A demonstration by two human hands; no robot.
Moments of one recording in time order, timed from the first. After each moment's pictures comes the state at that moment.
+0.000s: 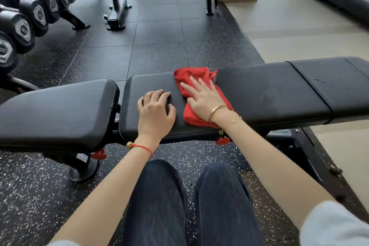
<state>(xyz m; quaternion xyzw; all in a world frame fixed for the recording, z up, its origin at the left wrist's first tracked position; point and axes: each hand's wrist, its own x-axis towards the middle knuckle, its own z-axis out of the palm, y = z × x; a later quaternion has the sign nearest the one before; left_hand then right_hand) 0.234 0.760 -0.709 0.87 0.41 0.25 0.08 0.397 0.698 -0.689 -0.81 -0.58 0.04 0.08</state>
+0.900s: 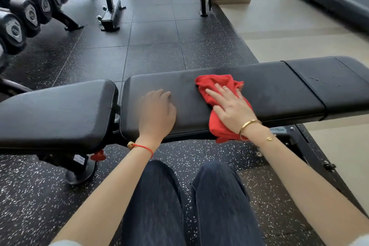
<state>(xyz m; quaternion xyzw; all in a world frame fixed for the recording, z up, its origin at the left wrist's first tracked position) 0.231 0.759 -0.709 0.88 0.40 0.25 0.07 0.426 0.622 -0.692 -0.83 -0.55 0.01 0.11</state>
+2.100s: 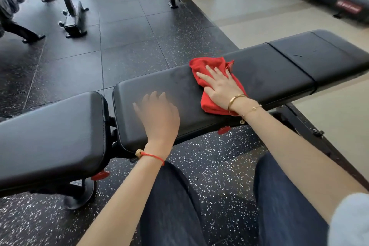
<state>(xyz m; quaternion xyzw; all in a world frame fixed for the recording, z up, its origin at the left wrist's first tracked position) 0.239 0.755 -0.705 0.89 0.43 0.16 0.08 0.428 0.665 -0.682 -0.88 -0.47 0.04 0.08</state>
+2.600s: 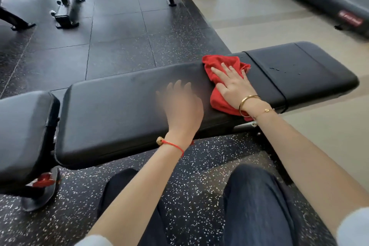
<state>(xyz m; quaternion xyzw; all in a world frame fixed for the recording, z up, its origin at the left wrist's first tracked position) 0.395 0.657 -0.698 0.90 0.39 0.18 0.12 0.565 0.585 -0.690 -0.89 -0.44 0.05 0.10</state>
